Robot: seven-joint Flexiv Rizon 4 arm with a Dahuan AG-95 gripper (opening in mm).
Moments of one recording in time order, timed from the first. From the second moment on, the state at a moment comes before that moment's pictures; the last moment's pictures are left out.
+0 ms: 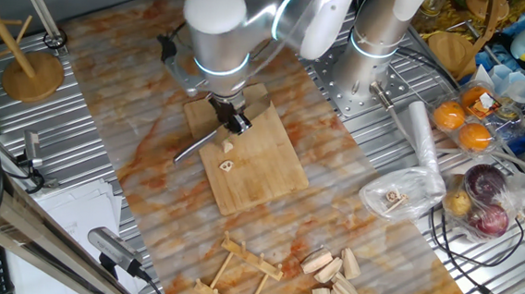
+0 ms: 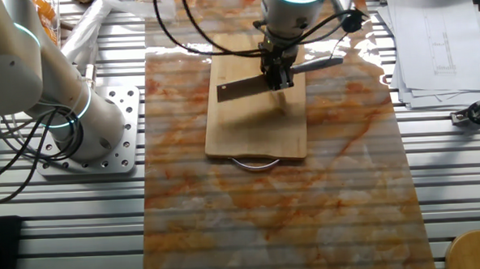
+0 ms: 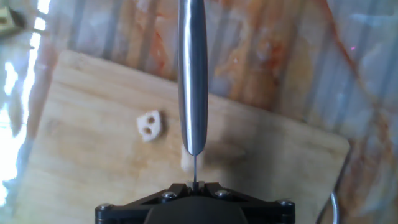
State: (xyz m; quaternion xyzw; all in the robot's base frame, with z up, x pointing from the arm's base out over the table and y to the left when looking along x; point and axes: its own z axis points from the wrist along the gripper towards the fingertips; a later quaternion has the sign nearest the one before) arm 0.436 0.061 0.056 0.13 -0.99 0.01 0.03
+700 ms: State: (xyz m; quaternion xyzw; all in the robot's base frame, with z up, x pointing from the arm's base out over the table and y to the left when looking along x) arm 0.439 0.060 0.039 0.13 -0.99 0.02 0.02
